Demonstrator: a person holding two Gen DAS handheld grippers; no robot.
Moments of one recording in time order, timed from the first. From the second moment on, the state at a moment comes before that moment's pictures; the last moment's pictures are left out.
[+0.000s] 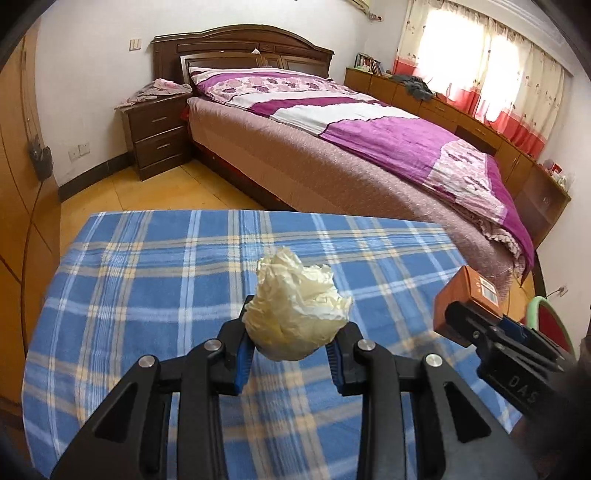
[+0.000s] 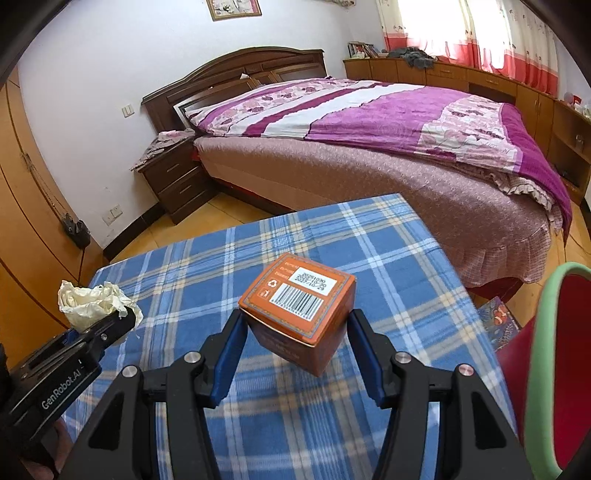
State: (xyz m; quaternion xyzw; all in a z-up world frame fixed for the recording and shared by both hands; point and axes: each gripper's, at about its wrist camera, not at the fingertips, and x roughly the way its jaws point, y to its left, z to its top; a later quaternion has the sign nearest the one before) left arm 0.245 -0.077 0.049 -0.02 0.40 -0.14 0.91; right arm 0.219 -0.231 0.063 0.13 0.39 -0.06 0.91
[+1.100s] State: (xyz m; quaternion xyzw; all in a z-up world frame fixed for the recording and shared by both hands) left arm 0.126 -0.175 0.081 0.00 0.38 -0.24 0.89; right arm 0.047 -0.326 0.119 0.13 0.32 -0.20 0.92
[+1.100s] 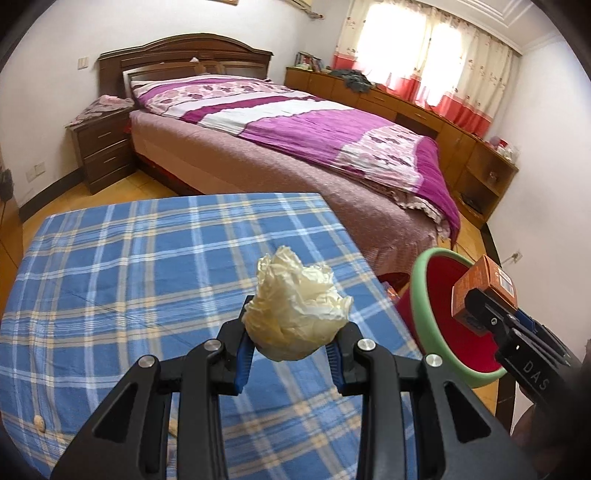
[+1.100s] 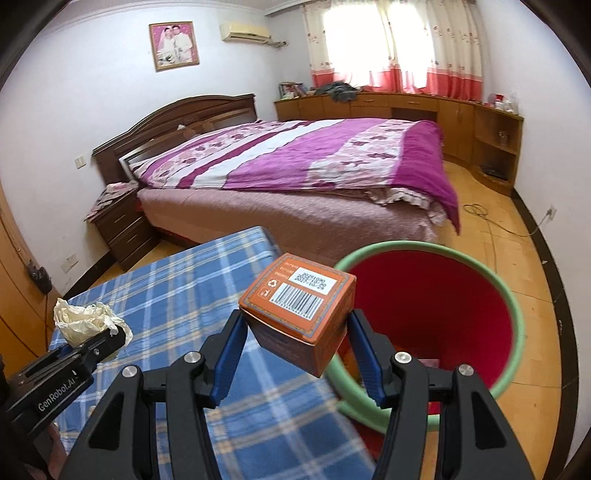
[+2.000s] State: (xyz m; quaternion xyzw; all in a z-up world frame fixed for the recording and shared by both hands) left arm 0.108 -0.311 0.062 0.08 0.41 -0.33 0.85; right arm 0.010 -0.448 0.067 0.19 0.36 -0.29 0.87
